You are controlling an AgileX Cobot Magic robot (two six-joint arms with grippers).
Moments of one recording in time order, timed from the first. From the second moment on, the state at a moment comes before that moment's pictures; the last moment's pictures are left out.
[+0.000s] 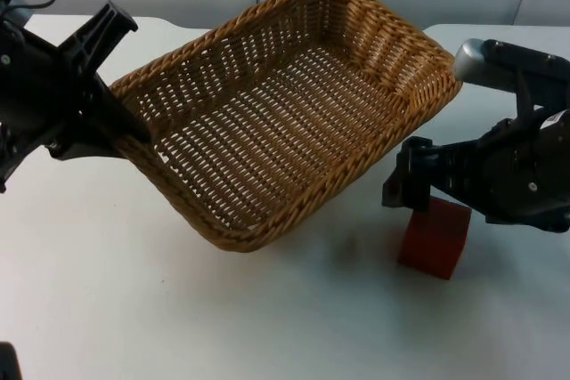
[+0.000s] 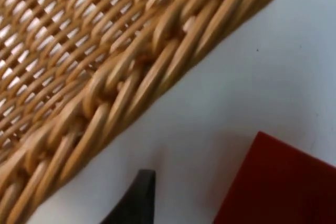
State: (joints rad) right arm 0.50 1.78 -0.68 0.68 -0.05 -0.23; left arm -0.12 1.77 -0.85 -1.28 0.57 0.43
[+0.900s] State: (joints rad) right arm 0.50 1.77 -0.68 0.98 -0.43 -0.50; left arm -0.12 1.77 -0.85 -1.28 0.57 0.43
